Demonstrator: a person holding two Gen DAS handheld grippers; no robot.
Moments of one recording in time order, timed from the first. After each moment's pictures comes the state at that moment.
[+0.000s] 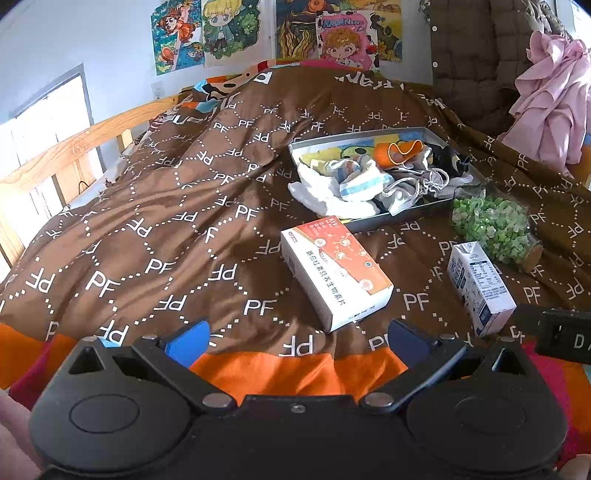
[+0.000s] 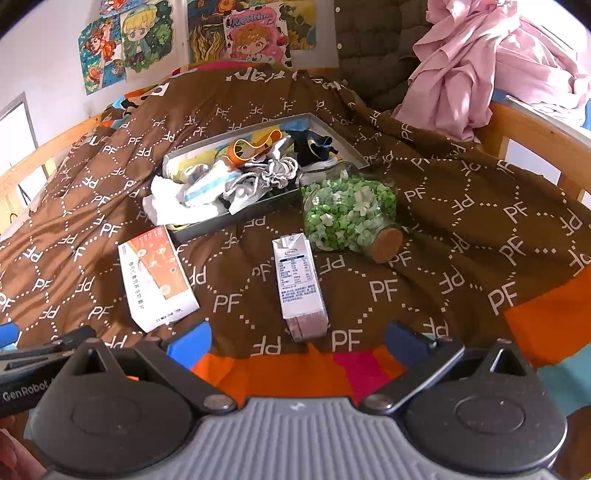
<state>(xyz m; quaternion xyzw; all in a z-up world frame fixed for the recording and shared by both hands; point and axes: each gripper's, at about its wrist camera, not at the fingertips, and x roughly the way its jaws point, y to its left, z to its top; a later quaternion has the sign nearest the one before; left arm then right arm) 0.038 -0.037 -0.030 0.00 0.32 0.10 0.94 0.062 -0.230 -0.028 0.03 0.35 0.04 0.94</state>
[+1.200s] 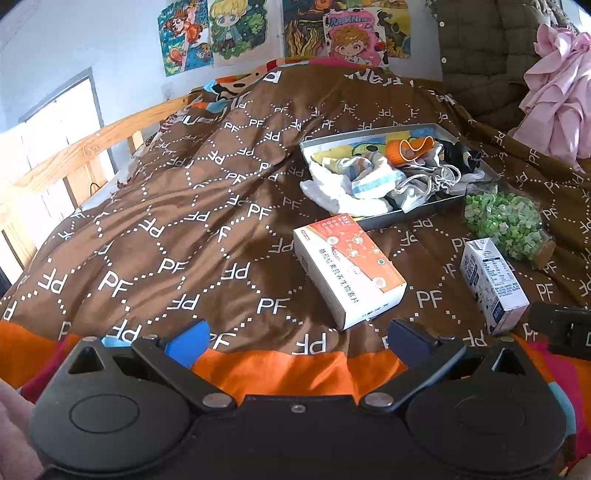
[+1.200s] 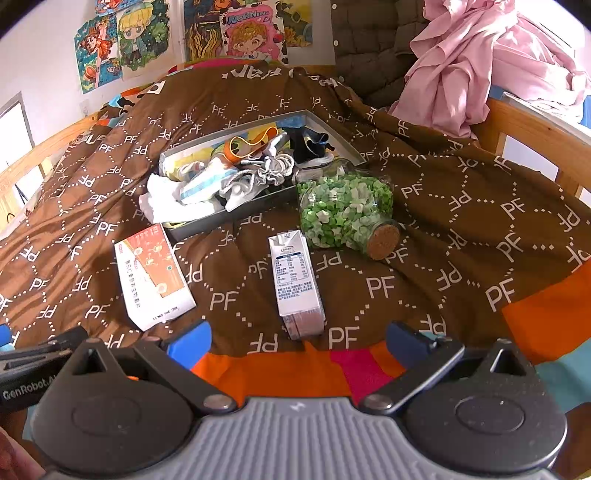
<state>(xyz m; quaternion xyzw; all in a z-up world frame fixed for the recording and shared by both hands) 0.036 -0.038 -0.030 0.01 0.32 0.12 0.94 0.064 -0.231 -0.029 0.03 0.35 0.03 0.94</state>
